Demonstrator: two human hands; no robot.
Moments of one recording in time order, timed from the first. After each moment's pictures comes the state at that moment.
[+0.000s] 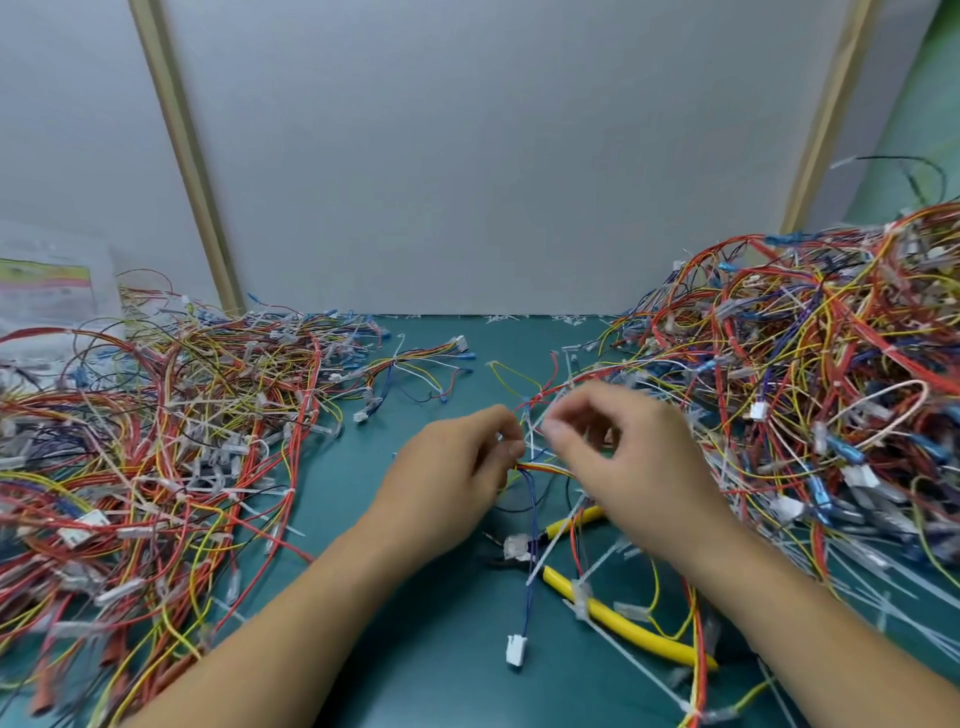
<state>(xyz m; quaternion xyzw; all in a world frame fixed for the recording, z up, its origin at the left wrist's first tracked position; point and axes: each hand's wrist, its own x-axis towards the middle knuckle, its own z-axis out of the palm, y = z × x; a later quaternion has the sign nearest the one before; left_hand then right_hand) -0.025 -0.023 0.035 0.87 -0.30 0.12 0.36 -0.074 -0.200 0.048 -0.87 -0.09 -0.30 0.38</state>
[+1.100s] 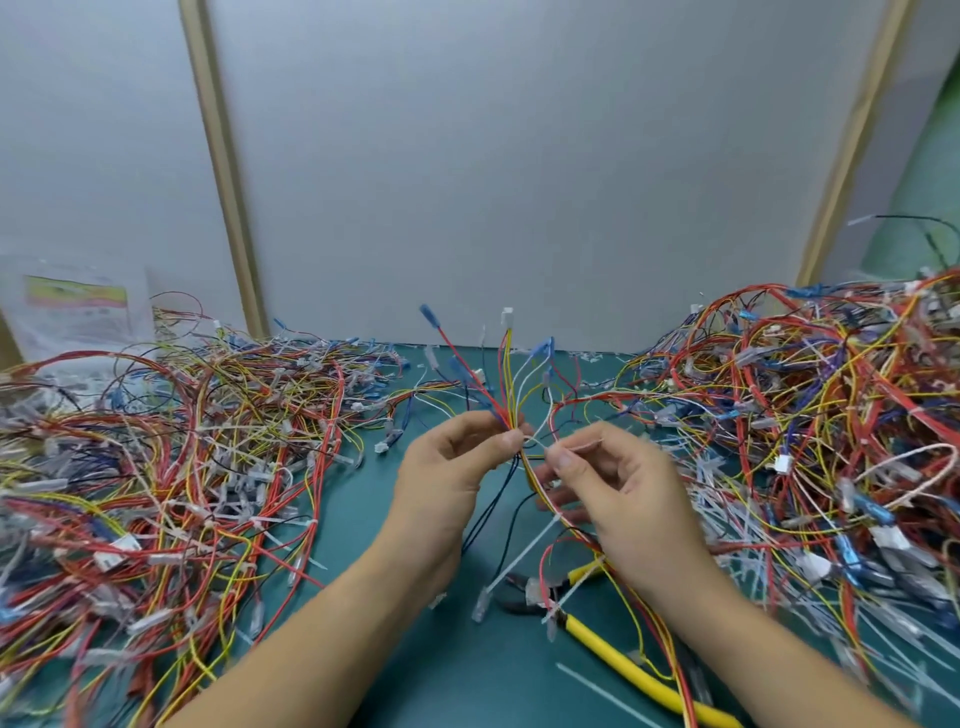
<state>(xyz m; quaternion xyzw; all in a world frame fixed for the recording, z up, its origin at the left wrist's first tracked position) -0.026 -0.027 0.052 0.59 -0.16 0.01 0.79 -0.068 -0.176 0.044 -0.74 -0.08 -0.21 0.63</state>
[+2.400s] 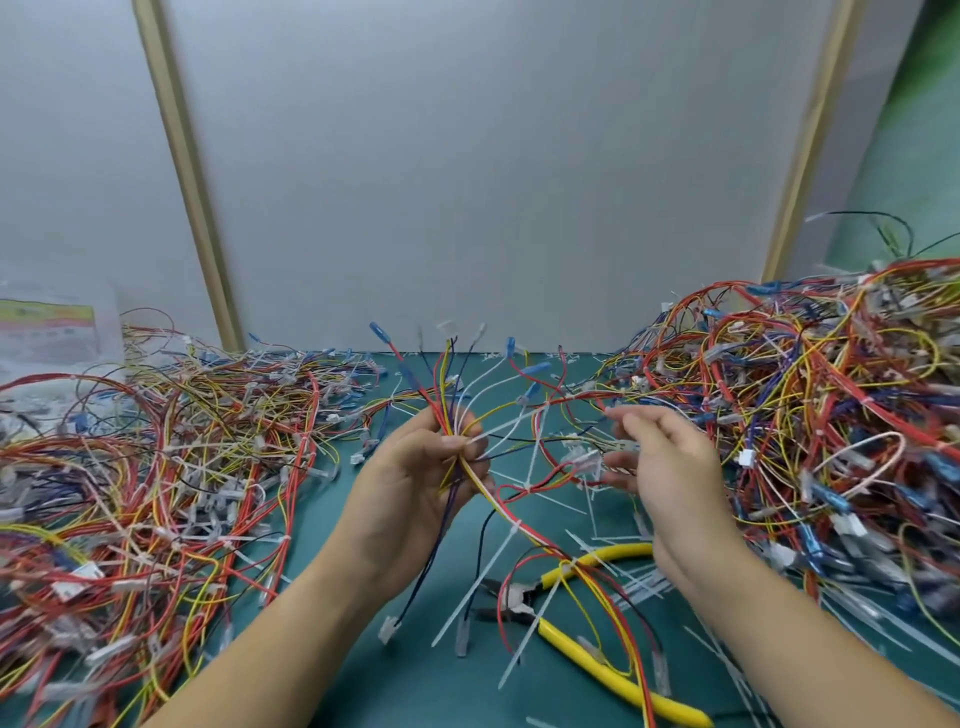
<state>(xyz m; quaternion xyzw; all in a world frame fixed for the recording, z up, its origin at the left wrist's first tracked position) -0.024 -0.014 0.062 0.46 -0.20 -0.15 0.85 -0.050 -0.221 0.048 -0.65 0.15 -0.28 0.69</state>
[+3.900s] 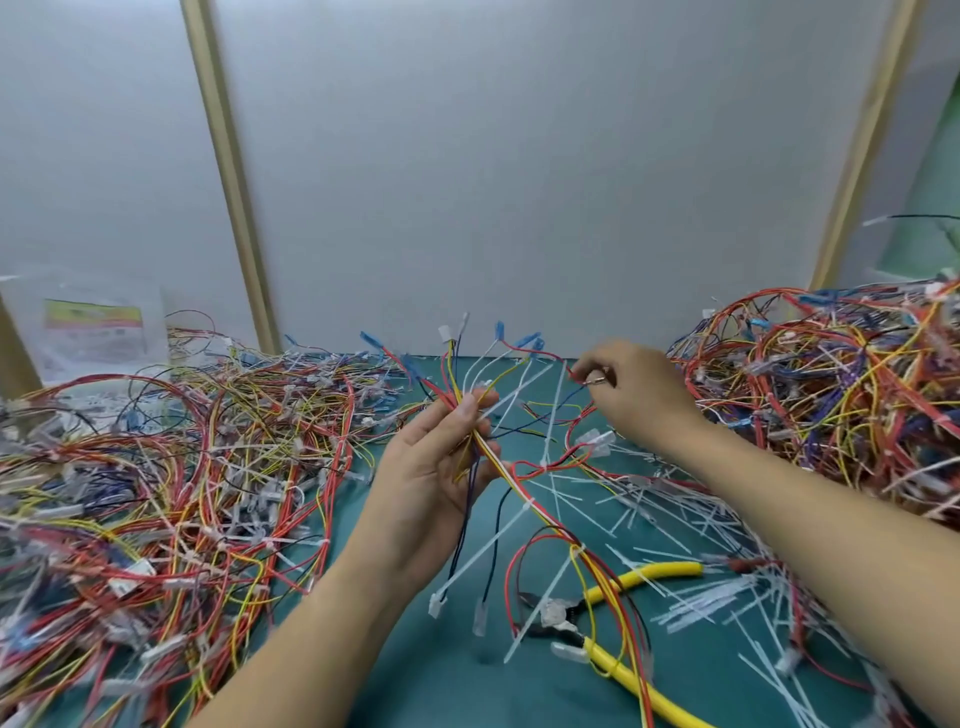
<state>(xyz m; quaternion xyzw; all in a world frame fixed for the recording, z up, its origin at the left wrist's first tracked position) -0.013 -0.003 0.068 0.43 -0.16 -0.09 0.88 0.055 -0.239 0.085 -0.93 -0.08 -0.29 0.21</state>
